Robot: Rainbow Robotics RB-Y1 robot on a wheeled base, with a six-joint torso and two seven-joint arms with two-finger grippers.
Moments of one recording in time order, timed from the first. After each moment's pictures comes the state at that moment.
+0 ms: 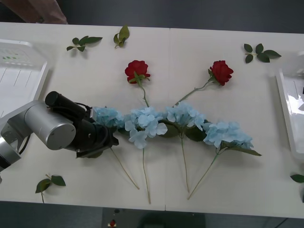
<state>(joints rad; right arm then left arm) -0.36 -0.79 -0.48 -1.69 -0.95 1.81 1.36 -0.46 0.79 -0.70 -1.68 0.96 1.08 -0.65</state>
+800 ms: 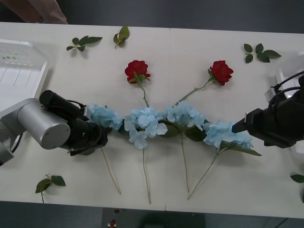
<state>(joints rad) -0.23 -0.65 -0.06 -2.11 -0.92 1.85 0.81 -0.46 0.84 -0.70 -1.69 0.94 1.08 -0.65</state>
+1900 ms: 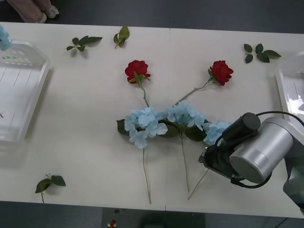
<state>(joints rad) -0.16 -0.59 0.48 -2.06 -0.47 1.60 0.40 -0.55 1.17 -0.21 -1.48 0.76 1.17 -1.10</state>
